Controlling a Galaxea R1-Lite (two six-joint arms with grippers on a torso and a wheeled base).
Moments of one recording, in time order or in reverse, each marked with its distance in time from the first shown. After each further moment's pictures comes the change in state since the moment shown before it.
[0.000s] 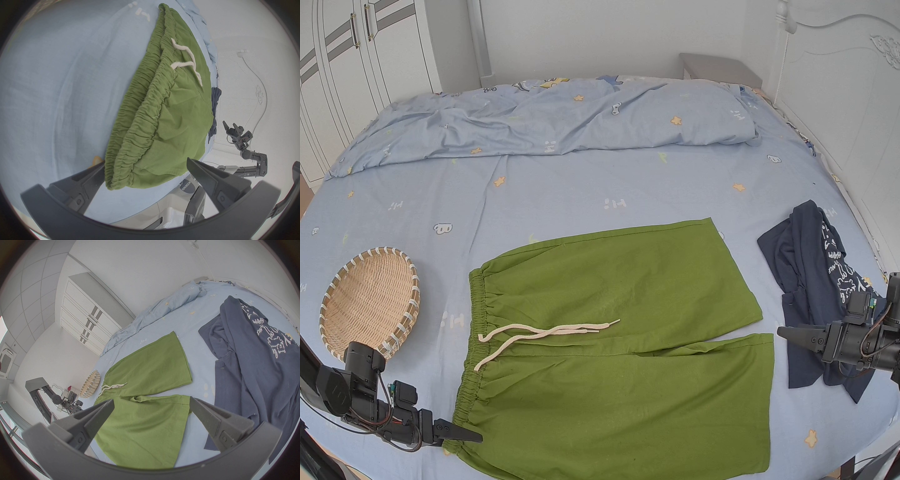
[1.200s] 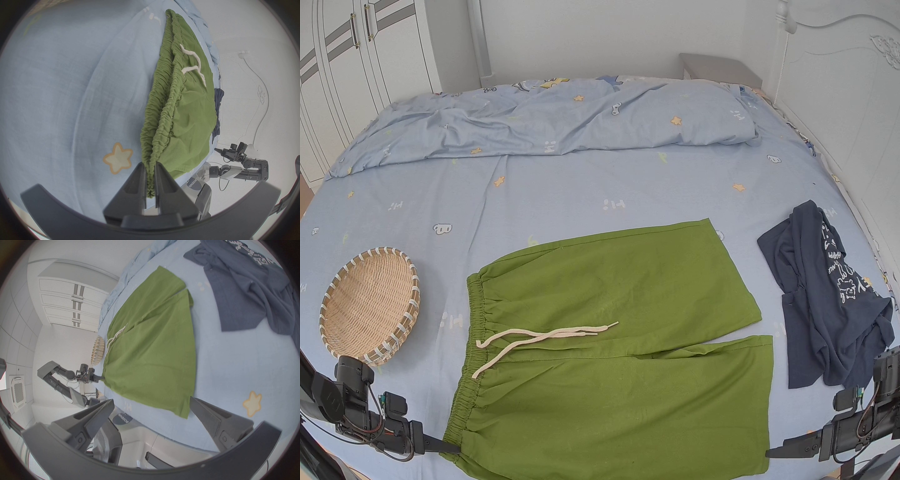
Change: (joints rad) left arm 0.126 0.013 0.081 -0.011 0.002 0.141; right arm 0.077 -0.164 0.249 0.409 0.115 -0.018
